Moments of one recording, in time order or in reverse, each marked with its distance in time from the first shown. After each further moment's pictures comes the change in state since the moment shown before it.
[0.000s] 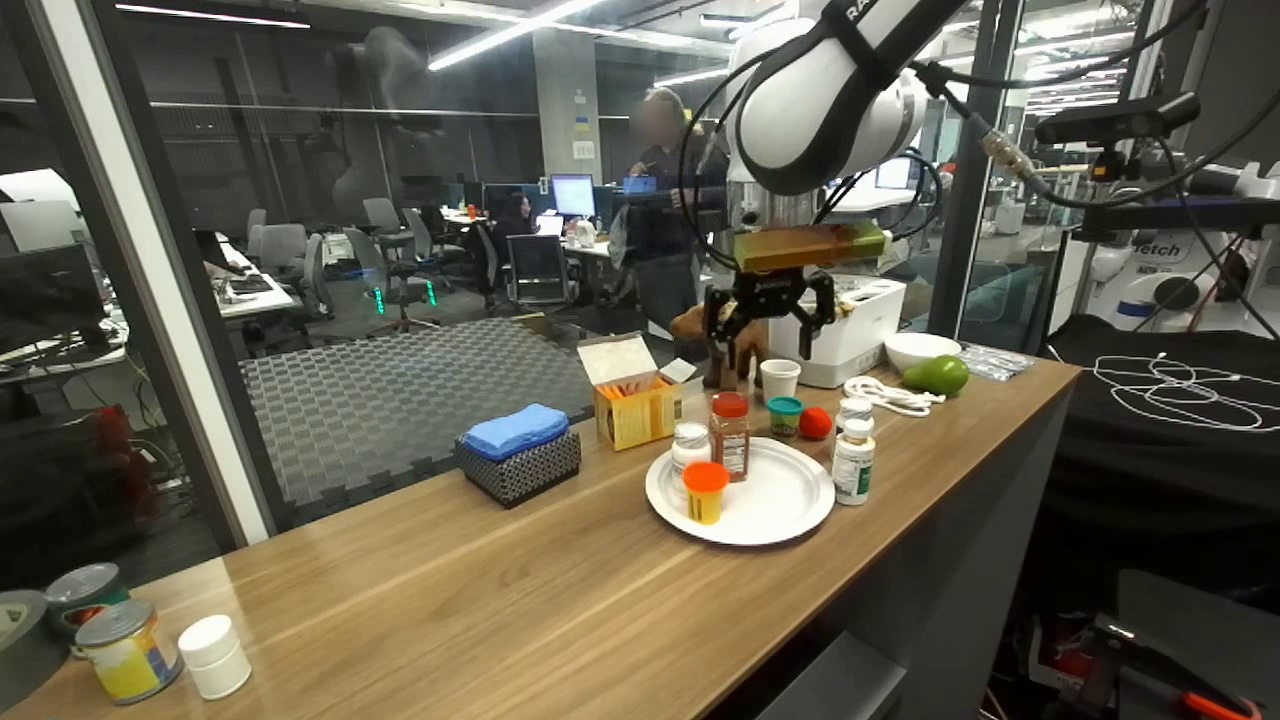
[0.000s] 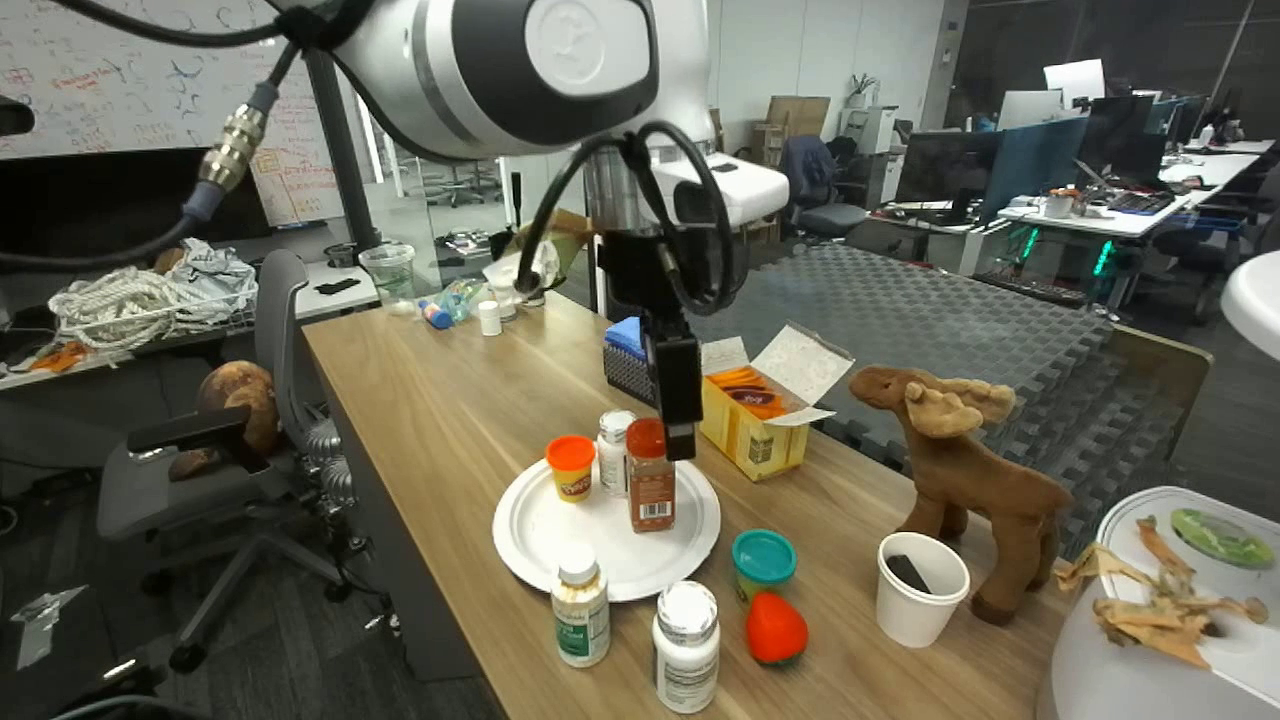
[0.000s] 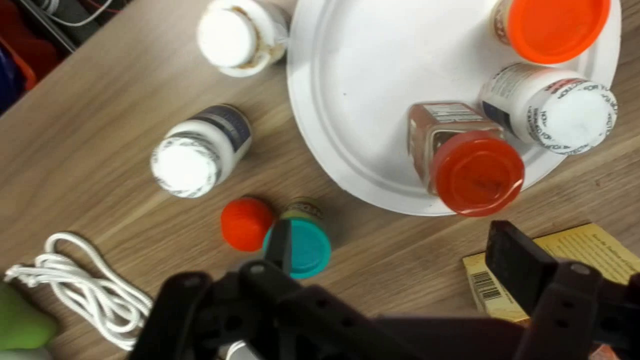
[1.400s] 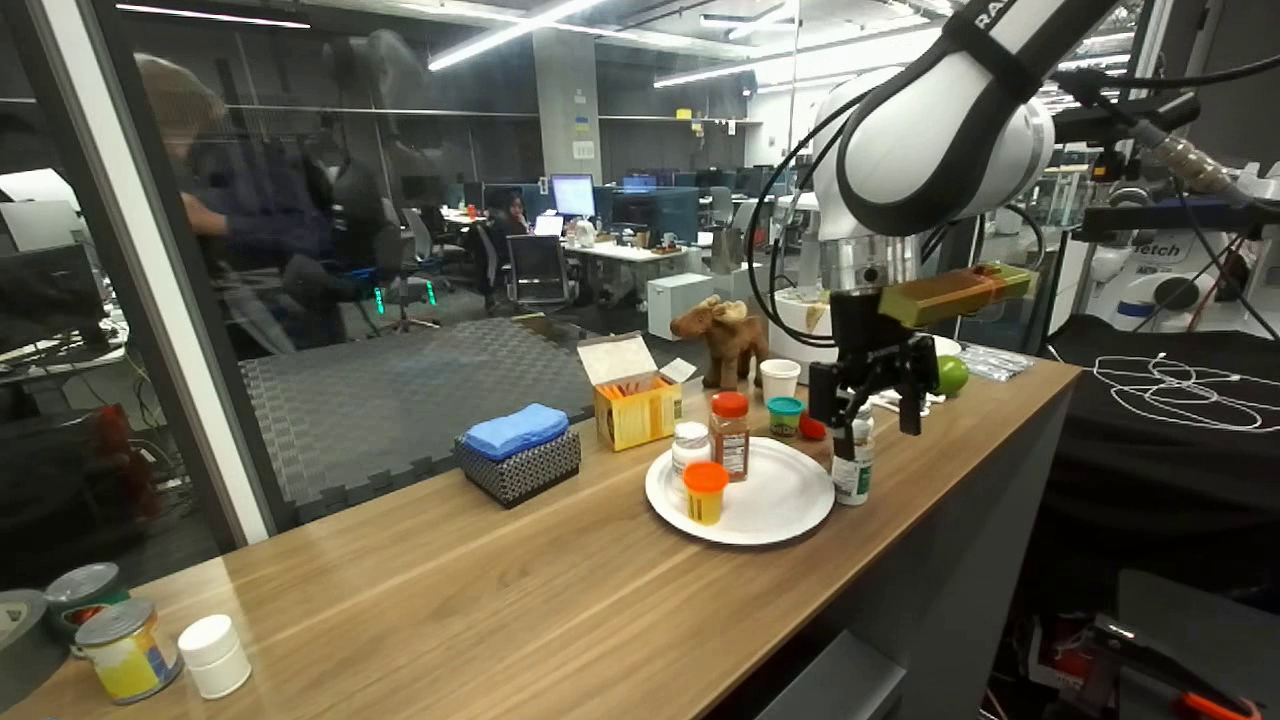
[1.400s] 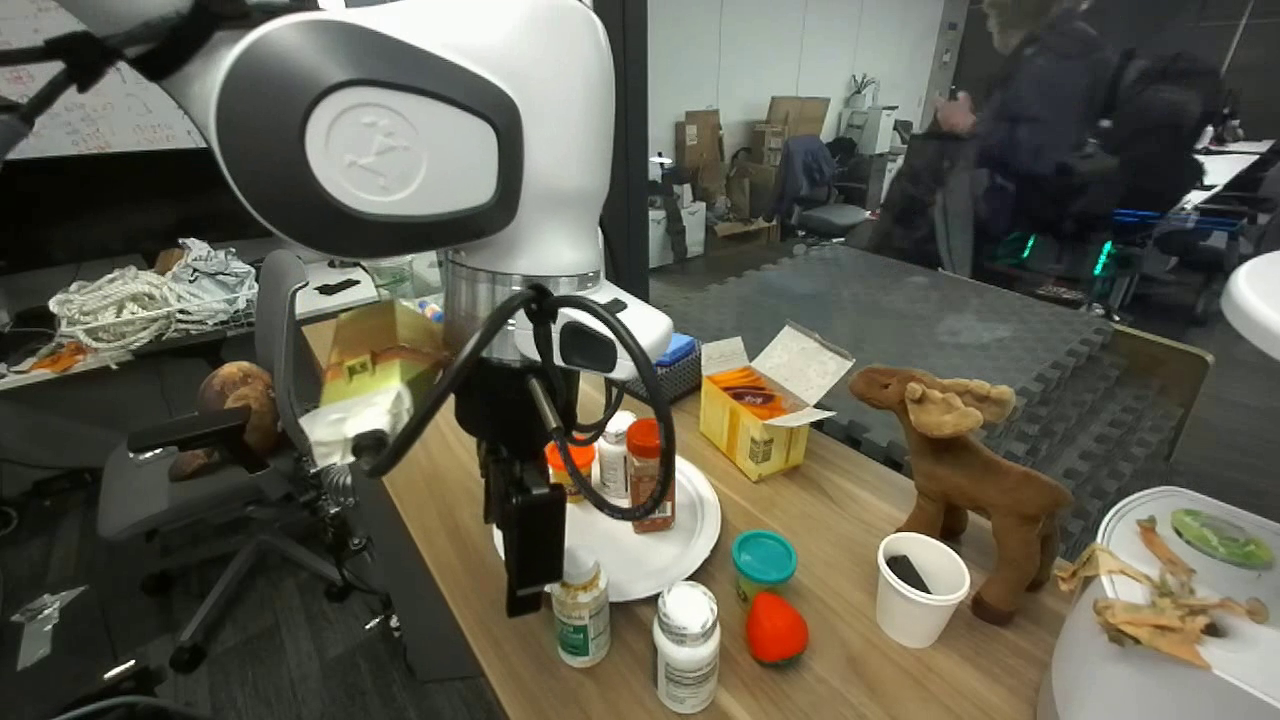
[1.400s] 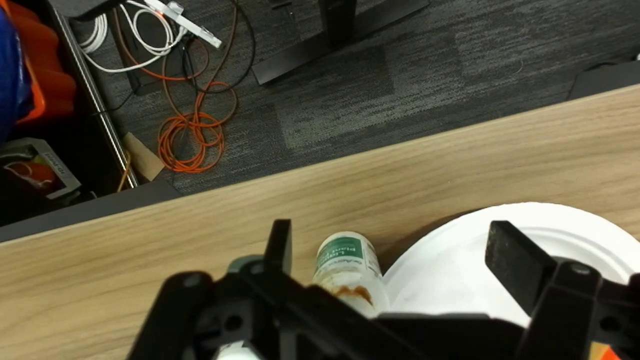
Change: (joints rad) arm -0.063 -0.167 0.039 -0.346 0.071 -0.027 -0.399
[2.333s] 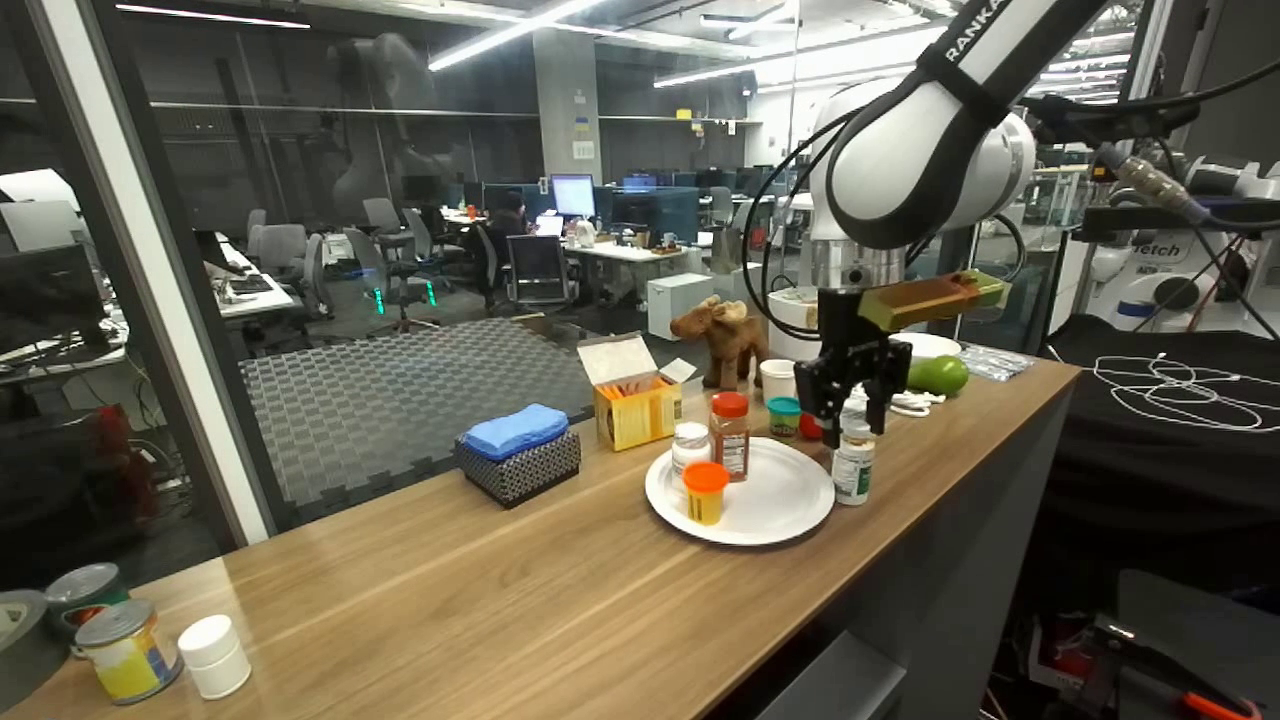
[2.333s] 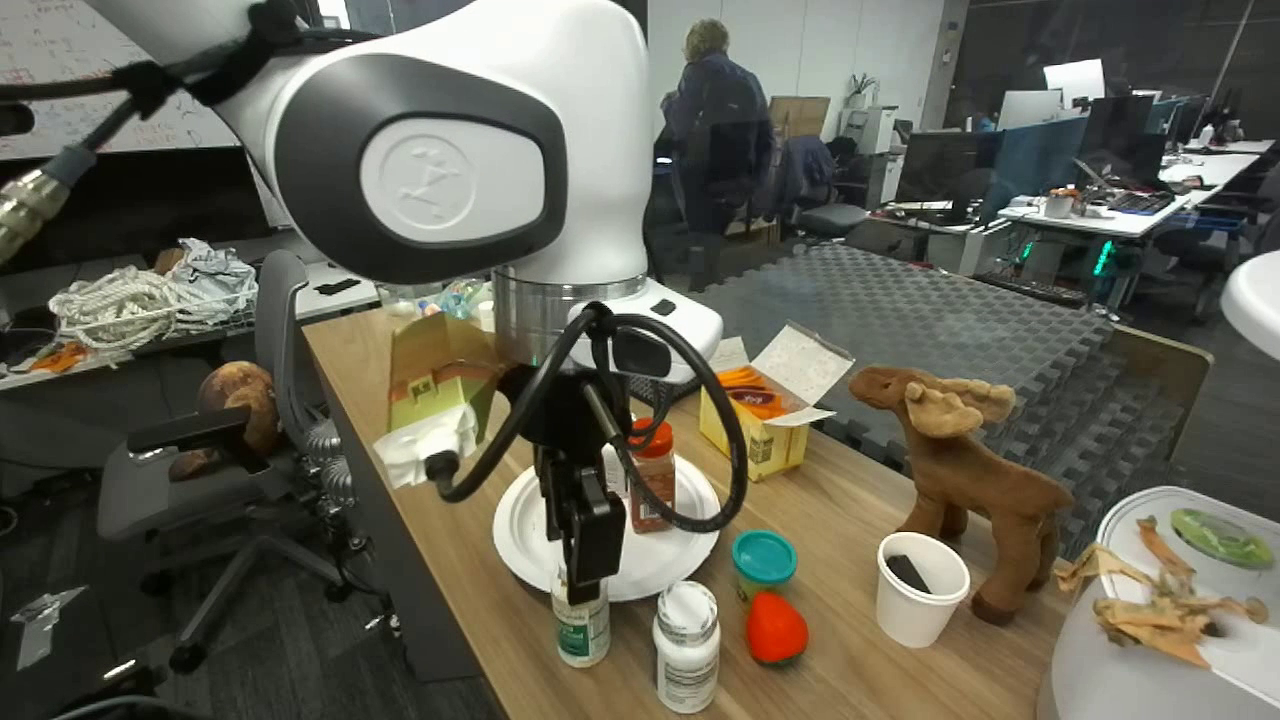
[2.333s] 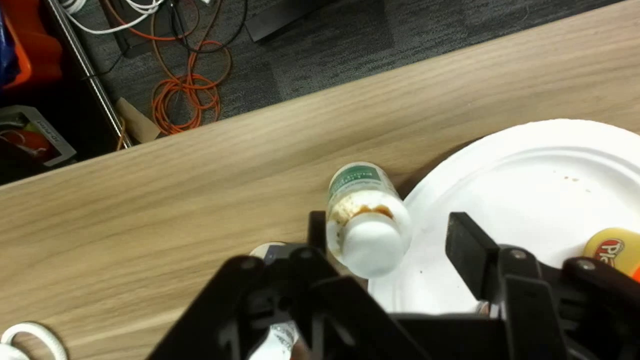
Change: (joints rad) arm -0.034 0.059 0.000 0.046 -0.002 0.102 -0.002
